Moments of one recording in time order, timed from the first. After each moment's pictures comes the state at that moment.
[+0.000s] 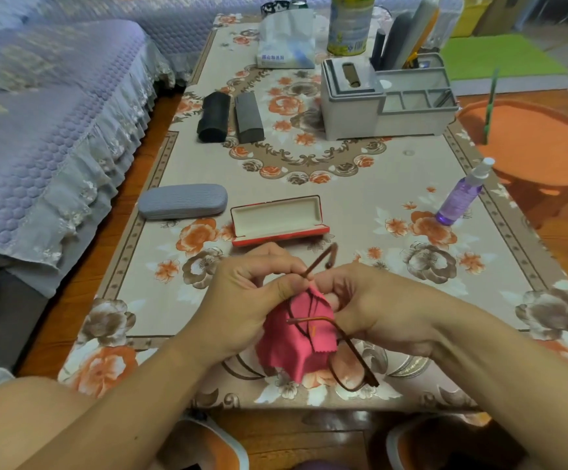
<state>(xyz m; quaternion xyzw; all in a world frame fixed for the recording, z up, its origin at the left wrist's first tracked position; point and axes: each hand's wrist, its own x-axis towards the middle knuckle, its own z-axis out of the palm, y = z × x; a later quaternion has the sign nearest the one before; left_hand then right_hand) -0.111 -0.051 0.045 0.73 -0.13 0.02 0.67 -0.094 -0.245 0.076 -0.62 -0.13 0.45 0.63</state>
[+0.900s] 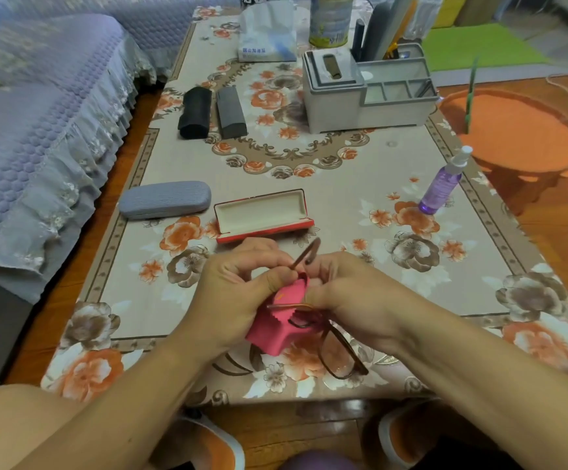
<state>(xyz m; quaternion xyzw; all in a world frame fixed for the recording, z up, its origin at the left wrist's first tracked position) -0.110 -0.058 0.038 0.73 -0.10 0.03 0.68 -0.099 -0.238 0.060 -0.63 -0.04 0.34 0.69</state>
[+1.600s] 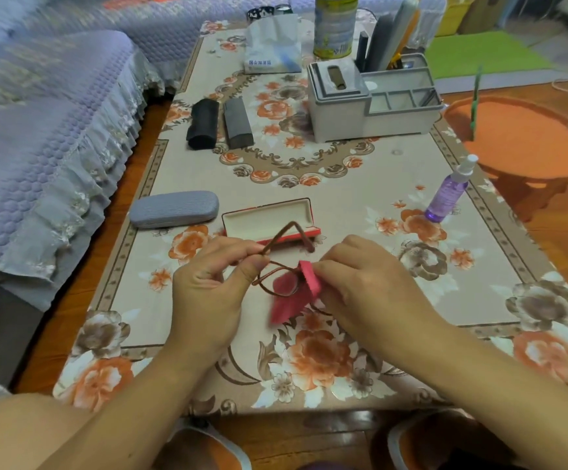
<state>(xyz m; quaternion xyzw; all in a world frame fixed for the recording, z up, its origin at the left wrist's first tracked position) -0.112 -0.046 0.048 0.78 -0.07 0.22 0.59 -0.096 -0.255 0.055 -0.91 -0.34 -0.15 0.21</state>
